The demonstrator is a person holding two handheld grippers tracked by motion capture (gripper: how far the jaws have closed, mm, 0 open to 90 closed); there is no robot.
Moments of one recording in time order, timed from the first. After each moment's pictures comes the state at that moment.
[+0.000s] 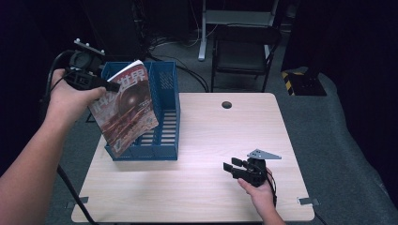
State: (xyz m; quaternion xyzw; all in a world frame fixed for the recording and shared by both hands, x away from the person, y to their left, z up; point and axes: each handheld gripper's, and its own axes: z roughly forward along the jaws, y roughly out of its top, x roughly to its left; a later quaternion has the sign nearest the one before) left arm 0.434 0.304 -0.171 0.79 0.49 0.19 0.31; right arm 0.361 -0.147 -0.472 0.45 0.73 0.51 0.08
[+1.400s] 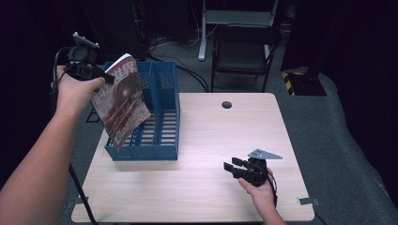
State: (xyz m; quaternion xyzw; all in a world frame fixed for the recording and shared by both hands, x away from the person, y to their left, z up) left arm 0.473 0.322 -0.183 0.73 0.58 0.20 0.30; right arm 0.361 -0.149 -0.471 0.45 0.73 0.51 0.08
